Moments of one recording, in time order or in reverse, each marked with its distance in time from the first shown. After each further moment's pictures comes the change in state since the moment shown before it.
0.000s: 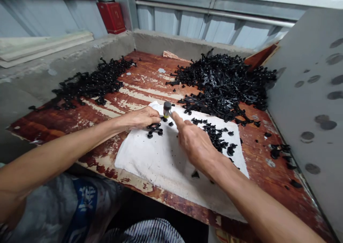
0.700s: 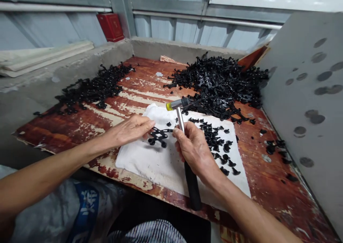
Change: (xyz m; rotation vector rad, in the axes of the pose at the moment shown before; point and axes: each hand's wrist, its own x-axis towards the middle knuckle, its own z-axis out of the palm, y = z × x) left_hand -0.054 0.010 0.008 -0.020 0.153 0.113; right_hand -0.025 -0.022 0.006 1.055 0.053 0.506
